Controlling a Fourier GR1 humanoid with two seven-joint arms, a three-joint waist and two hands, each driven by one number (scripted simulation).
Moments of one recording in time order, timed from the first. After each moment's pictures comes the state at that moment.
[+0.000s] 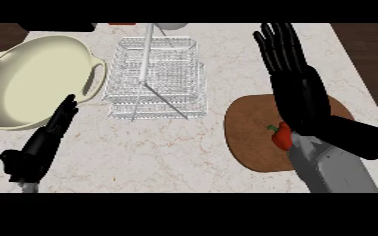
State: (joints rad) left arm 0.04 0.52 -0.18 -1.45 0.25 0.09 -0.15; right arm -0.41 -0.24 0.28 -1.70 -0.36 -0.19 -0.17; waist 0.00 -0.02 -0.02
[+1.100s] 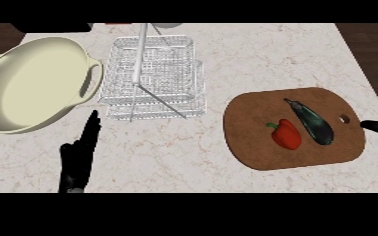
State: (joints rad) left arm 0.07 0.28 -0.24 -1.39 0.16 0.34 -0.02; right arm -0.10 -0.71 -0.15 -1.50 -0.41 0.09 -0.10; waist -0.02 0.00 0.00
